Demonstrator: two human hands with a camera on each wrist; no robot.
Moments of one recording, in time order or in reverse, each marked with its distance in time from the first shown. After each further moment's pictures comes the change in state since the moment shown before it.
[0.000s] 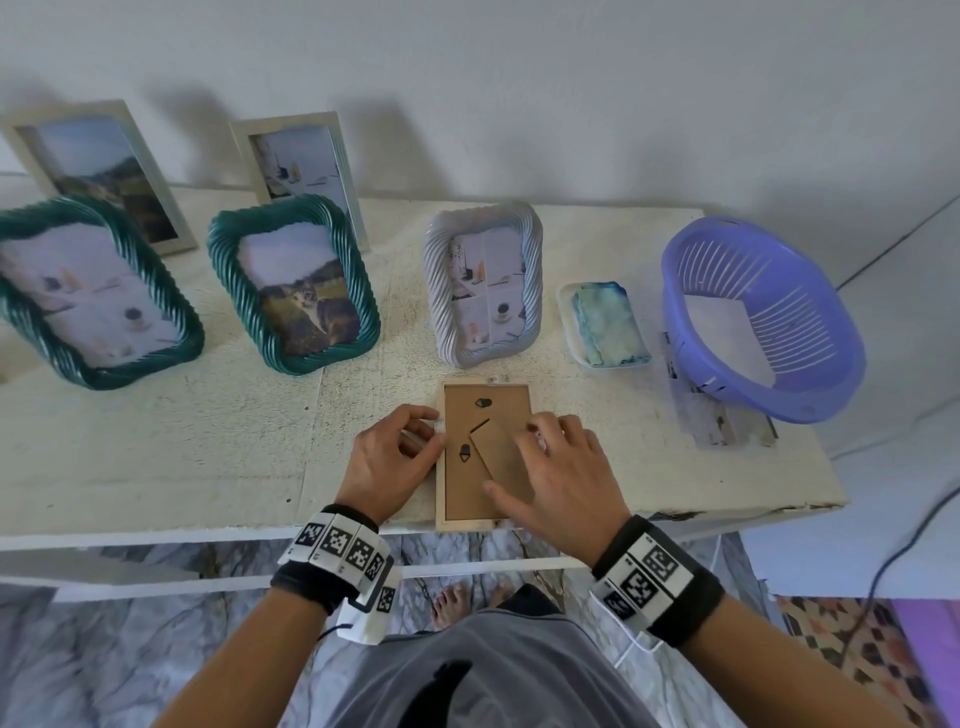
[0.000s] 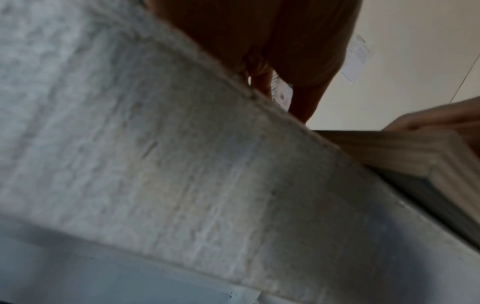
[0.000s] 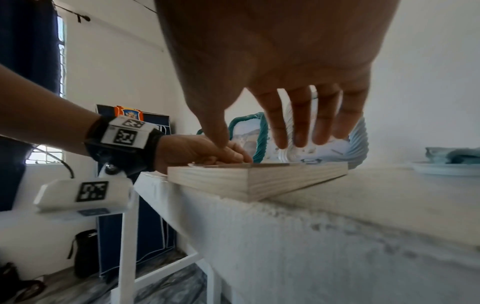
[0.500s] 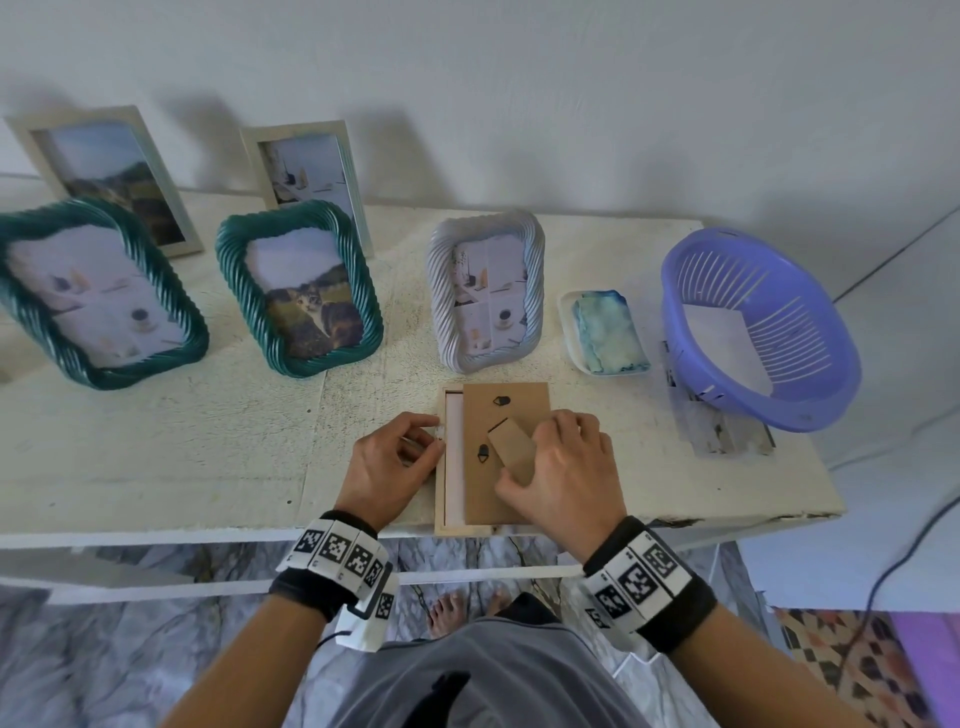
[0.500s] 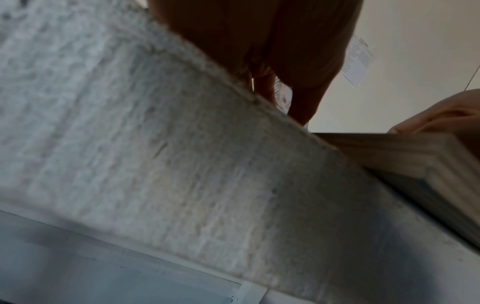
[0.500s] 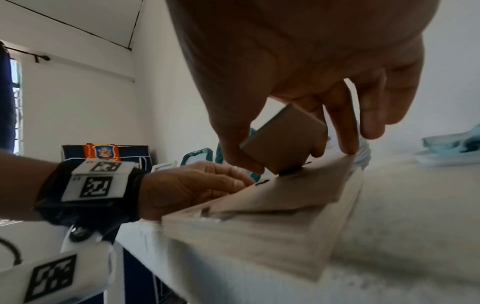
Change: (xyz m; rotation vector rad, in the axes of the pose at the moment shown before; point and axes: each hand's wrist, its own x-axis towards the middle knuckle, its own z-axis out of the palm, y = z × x) left_hand -0.003 -0.006 0.001 -0.053 0.014 0.002; right_hand 0.009 -0.007 -0.009 -0.020 0.024 0.216
